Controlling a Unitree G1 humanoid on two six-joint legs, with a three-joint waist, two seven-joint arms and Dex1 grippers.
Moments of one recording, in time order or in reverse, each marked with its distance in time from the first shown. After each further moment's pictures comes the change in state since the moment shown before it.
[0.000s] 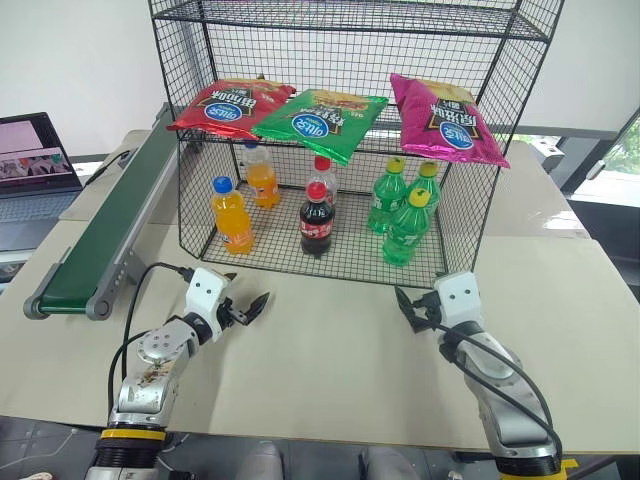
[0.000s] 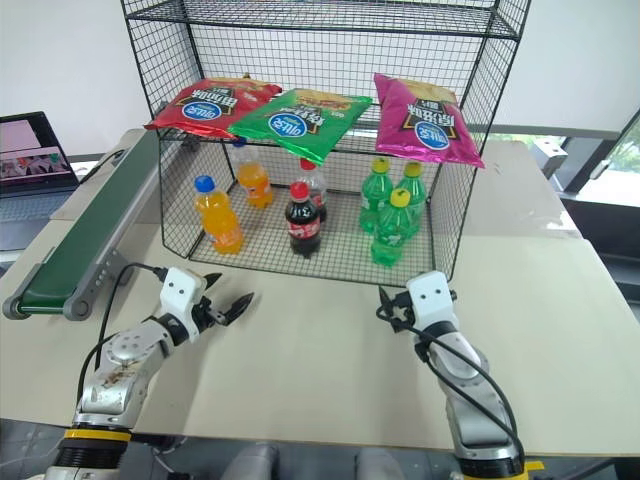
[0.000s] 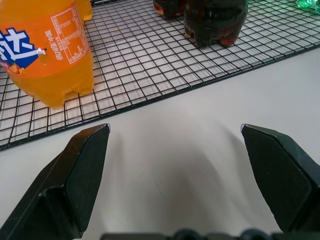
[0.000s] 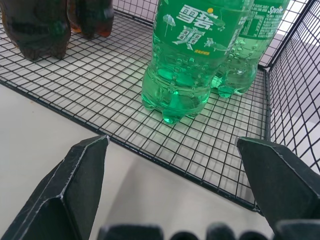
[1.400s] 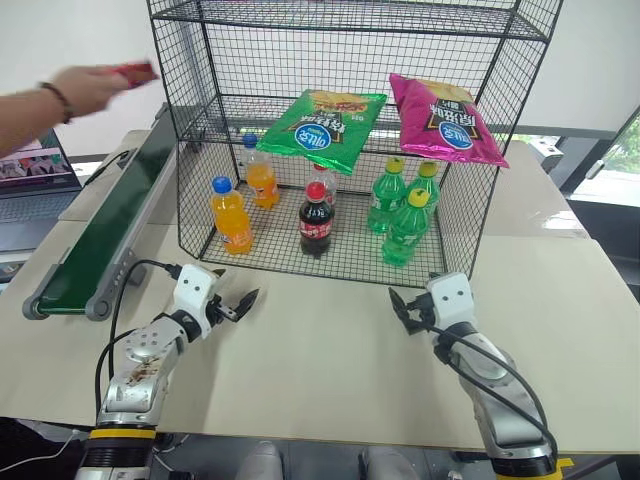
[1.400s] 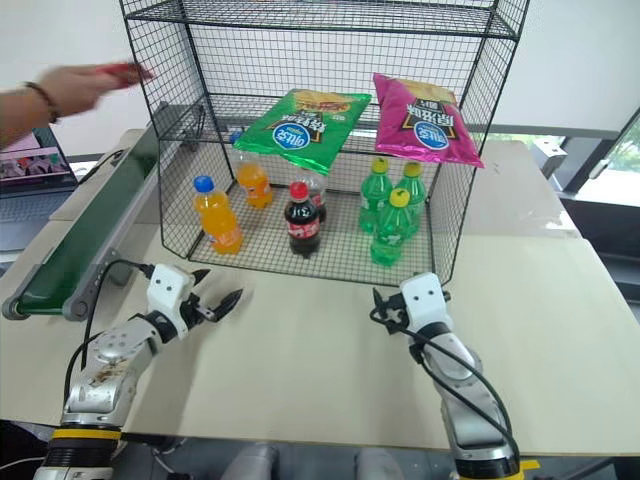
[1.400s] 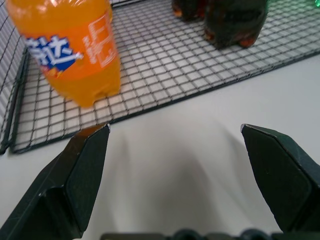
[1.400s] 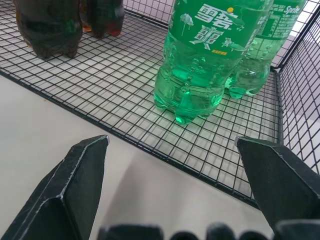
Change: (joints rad) left arm 0.018 0.040 0.057 -0.002 0.000 0.001 -0.003; right arm 0.001 0.006 0.032 -0.001 -0.009 0.000 -0.002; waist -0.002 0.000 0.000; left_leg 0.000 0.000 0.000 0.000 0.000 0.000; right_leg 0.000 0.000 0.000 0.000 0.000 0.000
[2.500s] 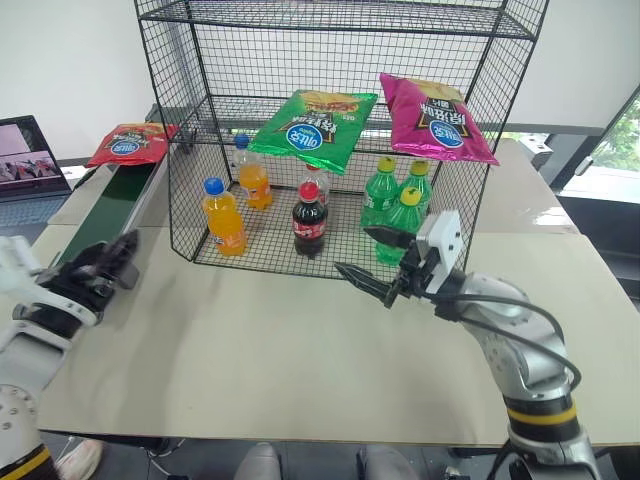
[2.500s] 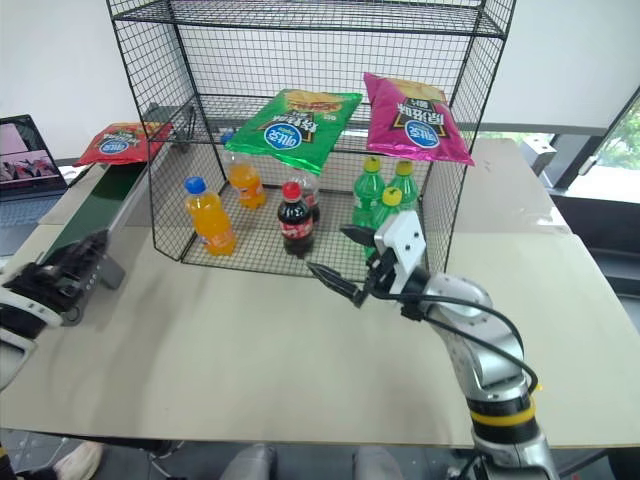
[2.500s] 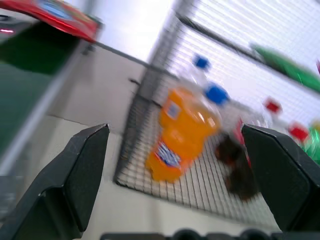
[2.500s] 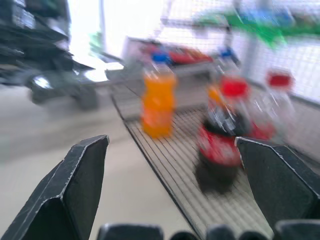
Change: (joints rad) left arm 0.043 0.081 0.733 -0.278 -0.936 0.588 0.395; right arm -0.408 -0.134 0.003 -0.056 0.503 0.124 0.513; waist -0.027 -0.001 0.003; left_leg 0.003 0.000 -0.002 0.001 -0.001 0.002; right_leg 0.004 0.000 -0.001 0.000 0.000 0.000
